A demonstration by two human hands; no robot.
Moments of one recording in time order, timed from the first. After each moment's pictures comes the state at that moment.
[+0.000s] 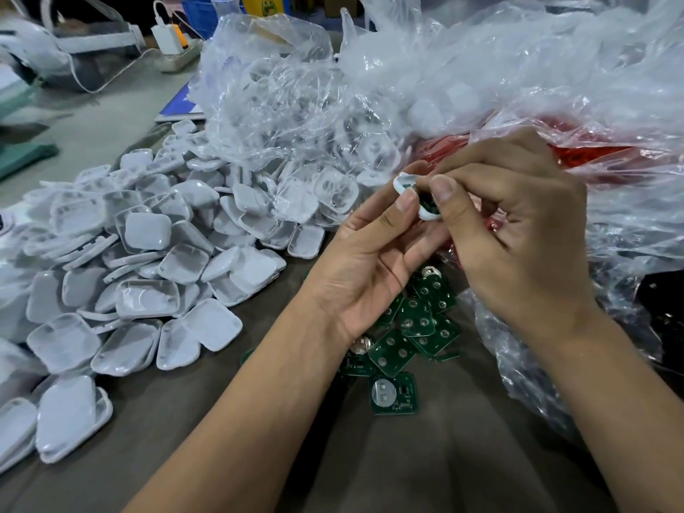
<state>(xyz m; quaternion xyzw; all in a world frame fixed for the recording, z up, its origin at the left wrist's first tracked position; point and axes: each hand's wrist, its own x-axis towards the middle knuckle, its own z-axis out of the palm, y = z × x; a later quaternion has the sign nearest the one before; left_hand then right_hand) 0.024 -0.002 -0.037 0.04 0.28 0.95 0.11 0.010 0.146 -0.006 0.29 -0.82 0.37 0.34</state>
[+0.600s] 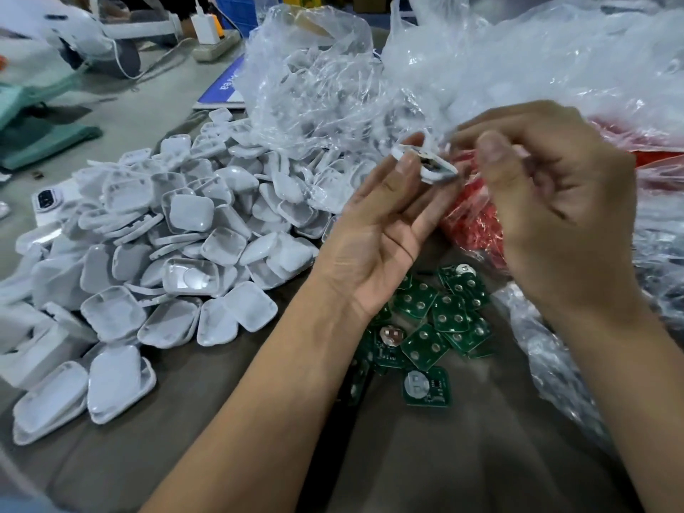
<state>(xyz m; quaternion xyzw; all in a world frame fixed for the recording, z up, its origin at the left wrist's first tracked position) 0.027 -0.022 -0.023 0.00 0.24 0.97 0.03 0.010 0.130 0.010 0.29 -0.79 0.44 0.30</state>
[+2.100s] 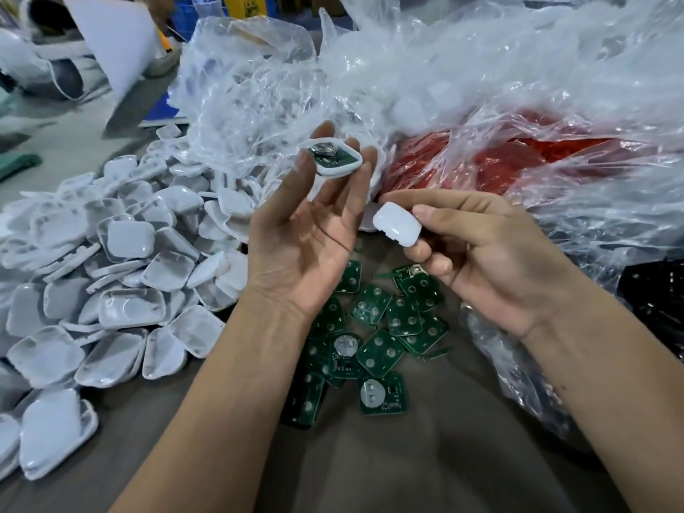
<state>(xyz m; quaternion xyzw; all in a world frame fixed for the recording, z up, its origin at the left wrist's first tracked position) 0.019 -0.031 -0.021 0.04 0.16 0.99 0.00 0.005 0.151 -0.011 0.08 -0.53 0.81 -0.23</state>
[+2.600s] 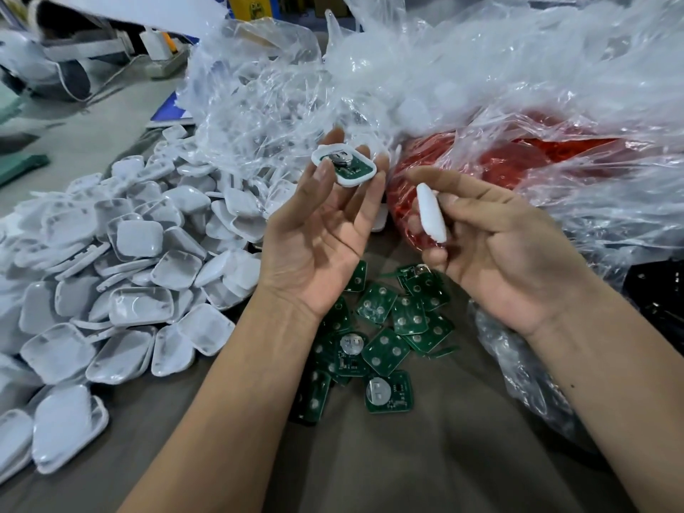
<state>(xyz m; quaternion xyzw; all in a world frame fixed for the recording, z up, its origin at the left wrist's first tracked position) 0.020 -0.029 -0.025 0.03 0.20 0.98 0.01 0.003 0.155 -0.013 0.09 -0.51 0.83 -0.22</state>
